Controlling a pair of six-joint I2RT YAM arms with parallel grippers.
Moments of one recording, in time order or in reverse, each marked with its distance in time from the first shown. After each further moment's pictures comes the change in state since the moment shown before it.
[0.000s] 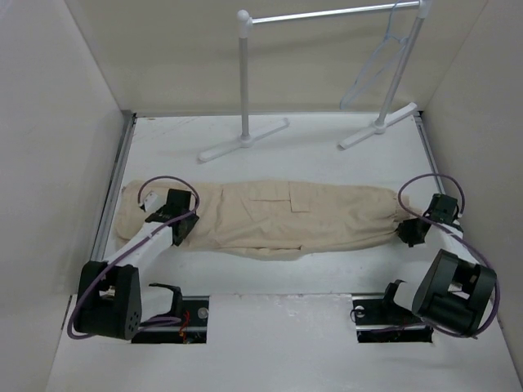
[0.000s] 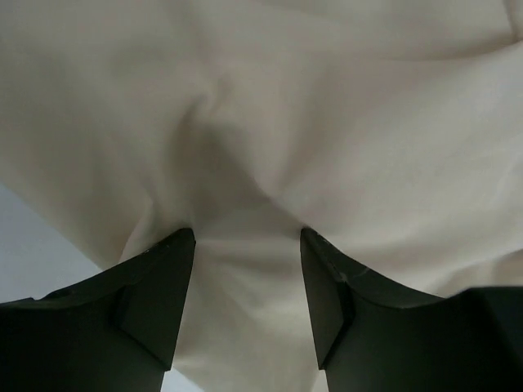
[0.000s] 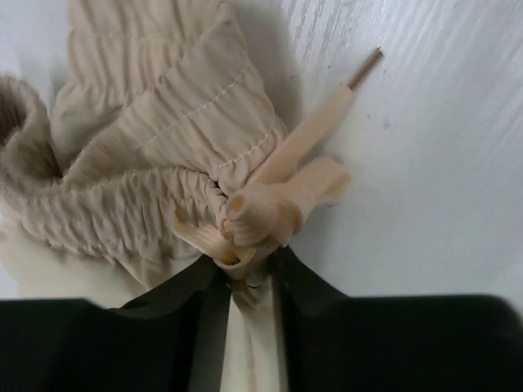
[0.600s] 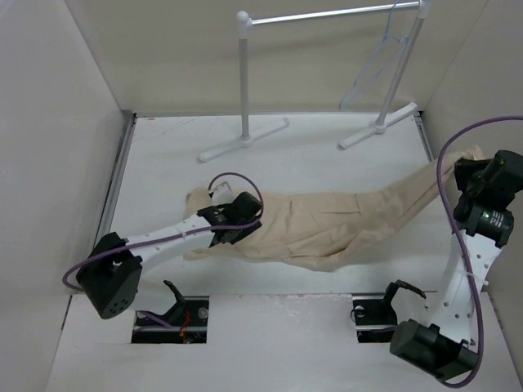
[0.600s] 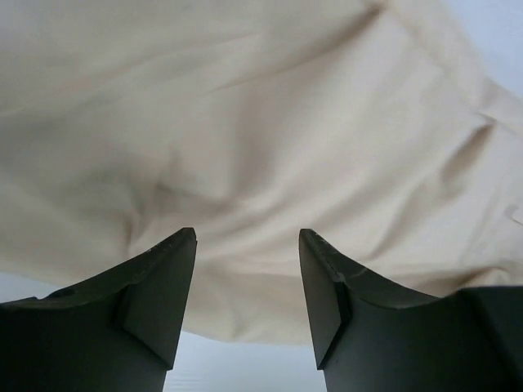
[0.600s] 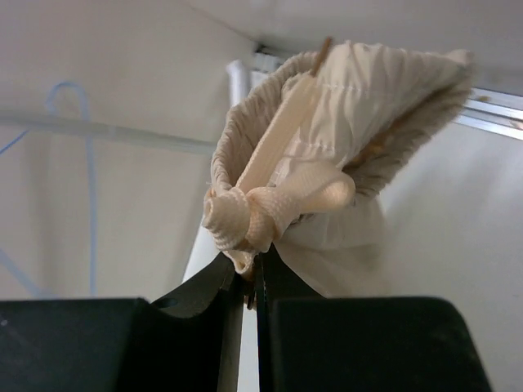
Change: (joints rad) left arm -0.592 0.087 0.200 -0.089 0.019 -0.201; right arm -0.074 -0.300 0.605 -0.196 0.051 -0.026
